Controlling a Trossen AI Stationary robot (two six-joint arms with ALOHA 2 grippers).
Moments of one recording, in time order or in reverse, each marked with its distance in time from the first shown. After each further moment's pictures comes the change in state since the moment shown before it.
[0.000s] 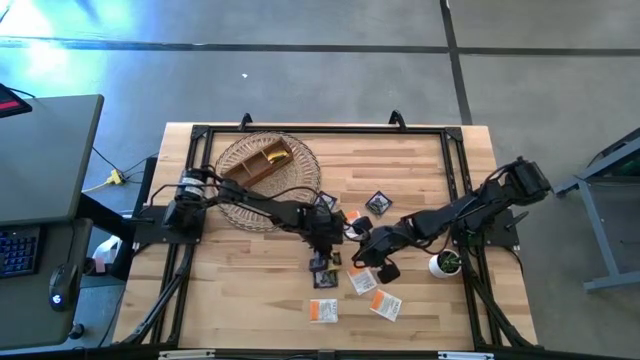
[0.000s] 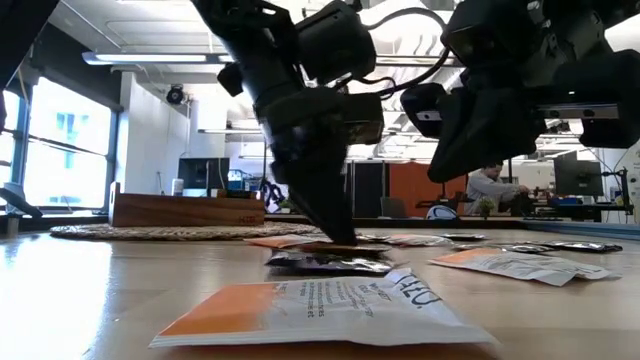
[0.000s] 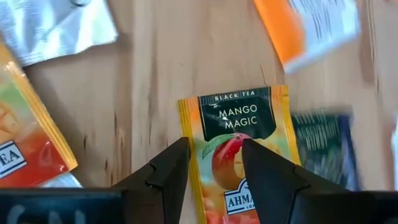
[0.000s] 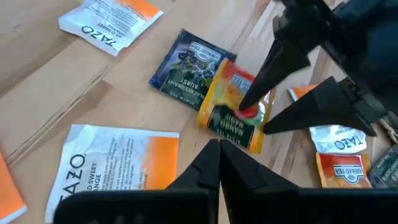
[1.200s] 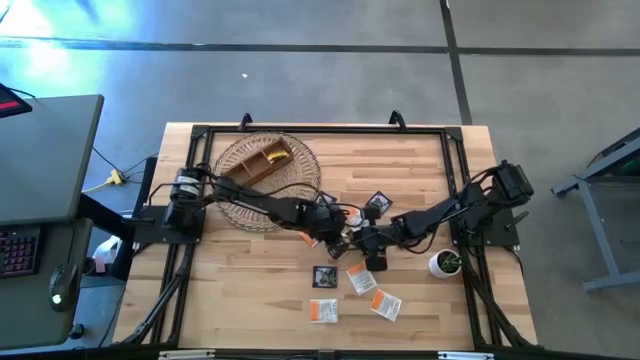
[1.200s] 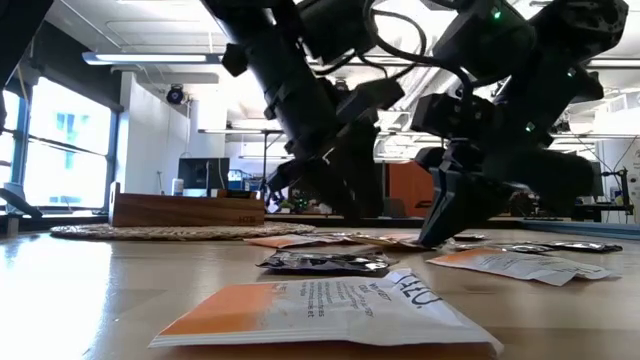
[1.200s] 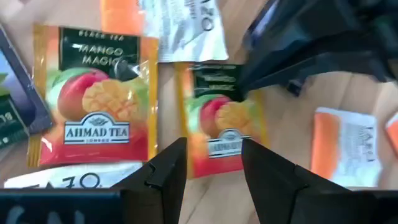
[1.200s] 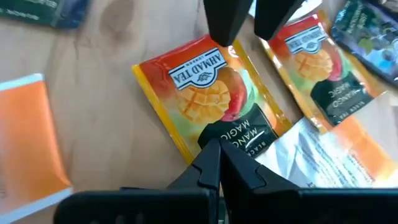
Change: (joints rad) left arm 0.000 -0.052 0.029 0.003 -0.246 -0.532; right arm -0.066 0.143 0.003 -0.083 0.240 0.310
